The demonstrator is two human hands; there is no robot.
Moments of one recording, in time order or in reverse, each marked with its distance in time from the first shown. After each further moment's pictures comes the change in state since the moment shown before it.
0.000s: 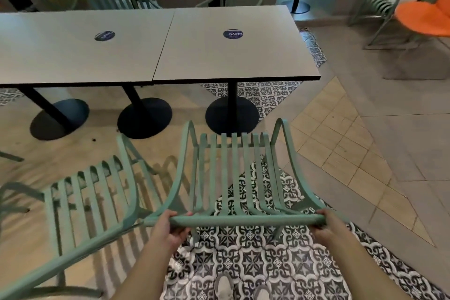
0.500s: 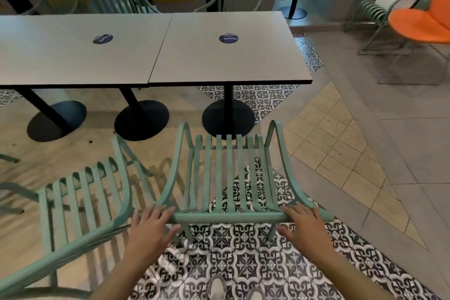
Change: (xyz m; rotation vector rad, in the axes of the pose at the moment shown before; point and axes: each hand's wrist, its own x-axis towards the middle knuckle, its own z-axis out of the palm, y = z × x) left_hand 0.019 -0.001 -0.058 2.027 0.178 1.203; right_hand -0.027 0.020 -0.025 -2.075 -0.105 -1.247
